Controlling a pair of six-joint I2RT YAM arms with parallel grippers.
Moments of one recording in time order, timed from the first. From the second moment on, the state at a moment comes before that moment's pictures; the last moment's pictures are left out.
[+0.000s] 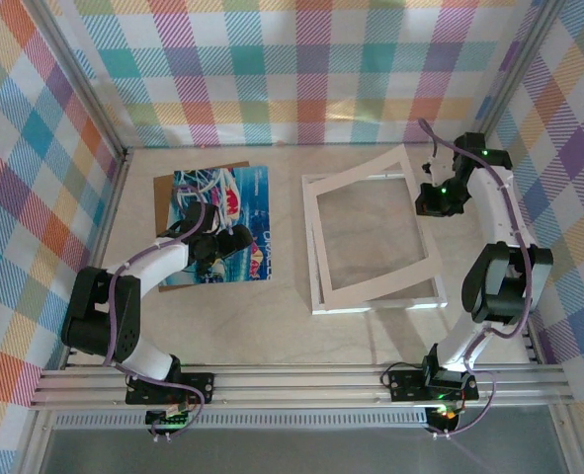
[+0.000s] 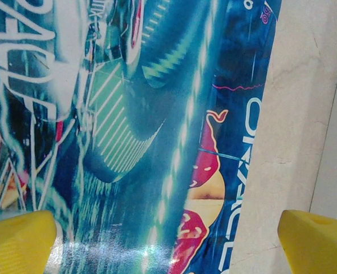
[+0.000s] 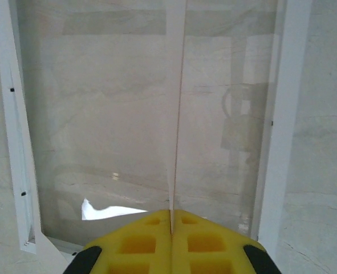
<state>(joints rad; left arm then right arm) -0.24 1.53 0.86 -0.32 0.19 -0.68 -0.11 1.74 1.64 -1.23 -0.32 -0.15</state>
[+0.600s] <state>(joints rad) -0.24 1.53 0.86 -0.32 0.19 -0.68 -0.12 1.72 1.52 -1.16 -0.24 -0.10</state>
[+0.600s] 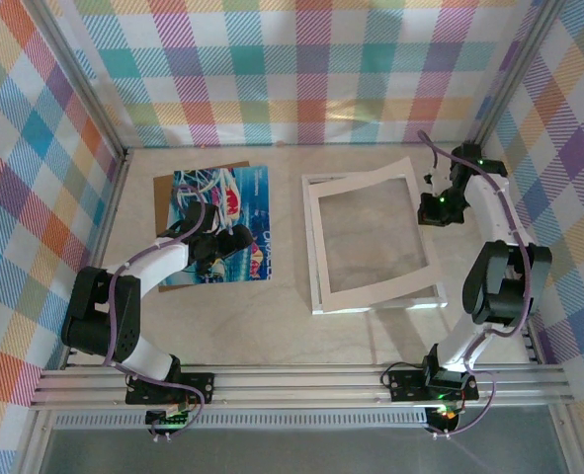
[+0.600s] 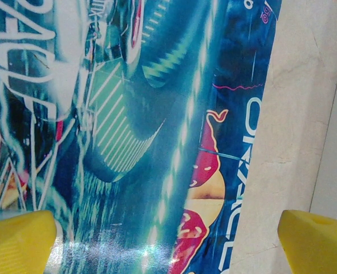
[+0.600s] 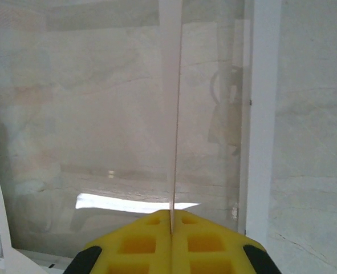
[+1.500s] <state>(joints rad) -0.24 1.53 0.87 -0.32 0.19 -0.68 -0.12 1.70 1.42 -0.98 -0.28 -0.06</state>
